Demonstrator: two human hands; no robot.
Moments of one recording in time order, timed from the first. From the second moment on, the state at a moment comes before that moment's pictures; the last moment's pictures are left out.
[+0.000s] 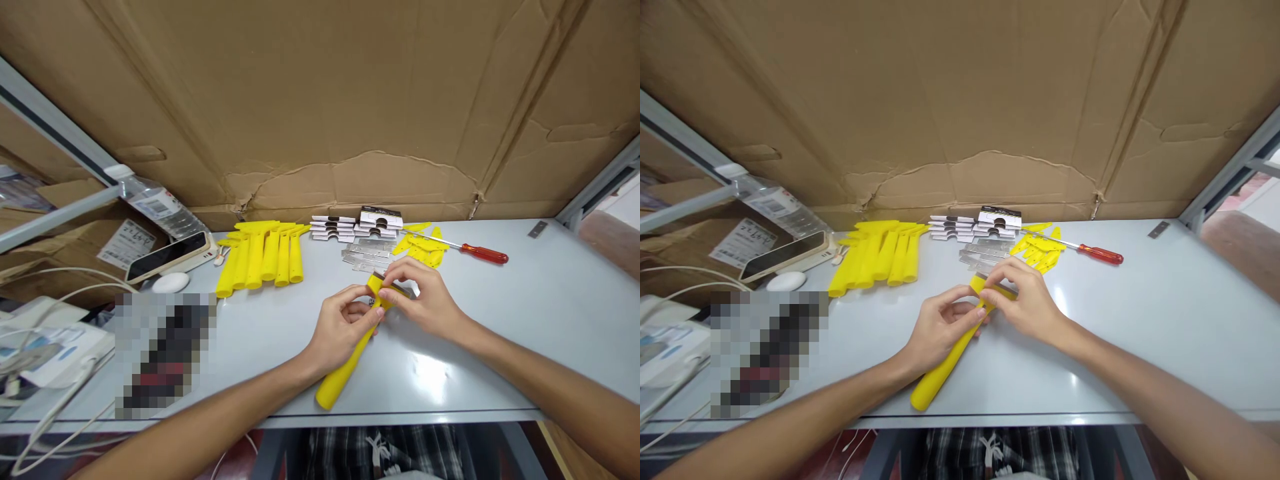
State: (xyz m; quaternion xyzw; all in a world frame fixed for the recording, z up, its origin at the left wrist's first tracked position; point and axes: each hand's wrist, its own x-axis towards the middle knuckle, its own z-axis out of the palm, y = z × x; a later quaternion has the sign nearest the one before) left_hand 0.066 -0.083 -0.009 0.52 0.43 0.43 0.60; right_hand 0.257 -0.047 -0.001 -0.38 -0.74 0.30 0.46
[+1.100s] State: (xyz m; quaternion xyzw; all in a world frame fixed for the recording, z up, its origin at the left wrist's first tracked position) left_hand 0.049 -0.050 -0.007 0.31 0.44 0.55 0.63; right_hand 0.432 0.034 0.047 -0.63 -0.76 0.13 0.02
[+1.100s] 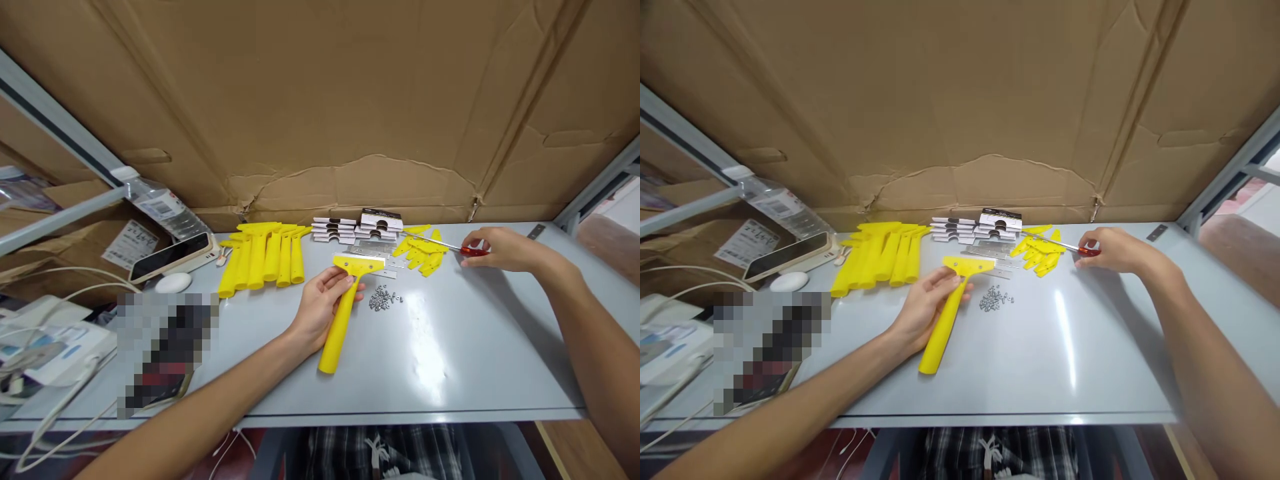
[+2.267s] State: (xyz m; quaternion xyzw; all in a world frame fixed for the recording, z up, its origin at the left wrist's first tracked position) left_hand 0.050 -0.055 -0.011 0.46 0.46 0.52 0.56; right_hand 0.388 -0.010 0.070 -0.43 -0.76 0.25 0.43
